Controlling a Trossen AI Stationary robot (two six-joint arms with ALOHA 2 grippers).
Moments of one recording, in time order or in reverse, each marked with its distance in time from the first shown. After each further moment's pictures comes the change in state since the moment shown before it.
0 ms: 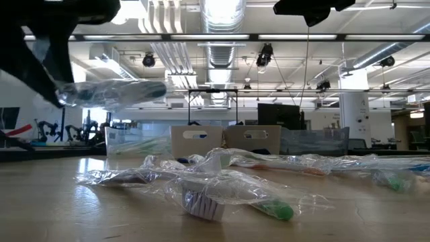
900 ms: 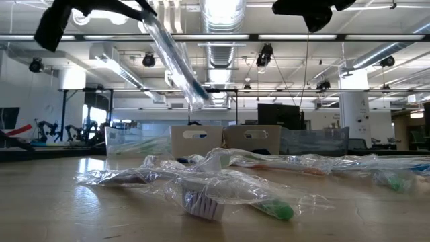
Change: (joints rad) left arm 0.011 -0.002 0.050 0.060 -0.782 0.977; right arm 0.000 0.009 0.000 0.015 0.000 0.132
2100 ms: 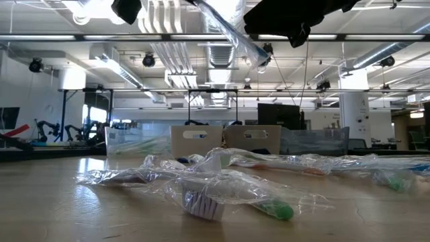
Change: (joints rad) left arm 0.219 0.000 0.180 0.193 -0.010 0.337; right arm -0.073 0.149 0.012 0.198 0.004 0.042
